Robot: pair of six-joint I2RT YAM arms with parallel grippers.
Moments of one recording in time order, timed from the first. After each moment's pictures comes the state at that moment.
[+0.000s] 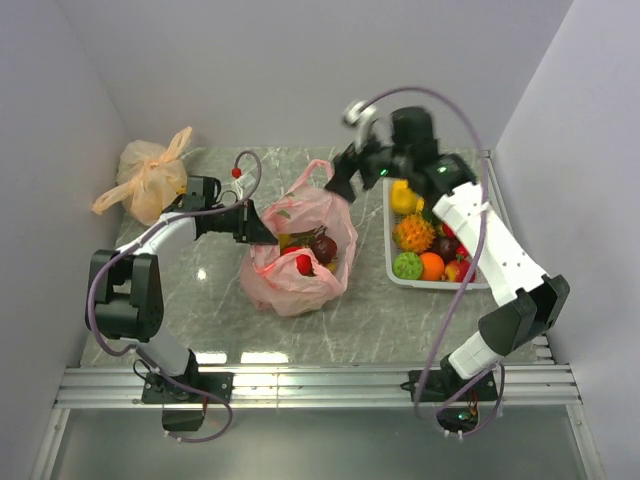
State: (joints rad) left arm -0.11 1.61 1.04 -0.31 1.12 -0.13; right arm 0.52 1.56 1.71 -0.66 -0.50 -0.24
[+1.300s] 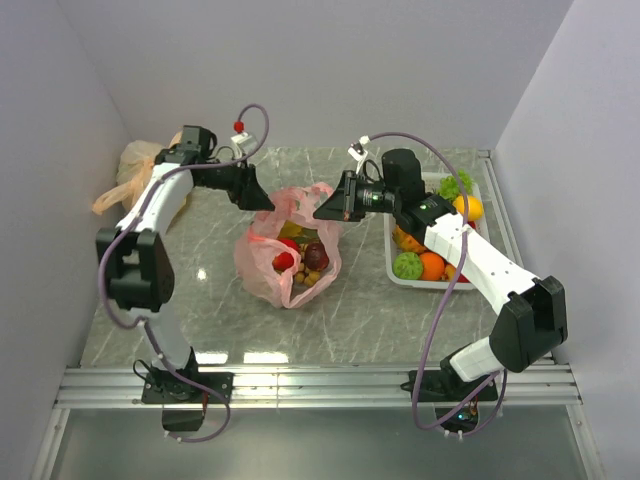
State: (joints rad) left arm -0.09 1.88 1.67 -0.85 1.10 0.44; right arm 0.50 1.46 1.25 -0.18 -0.70 0.65
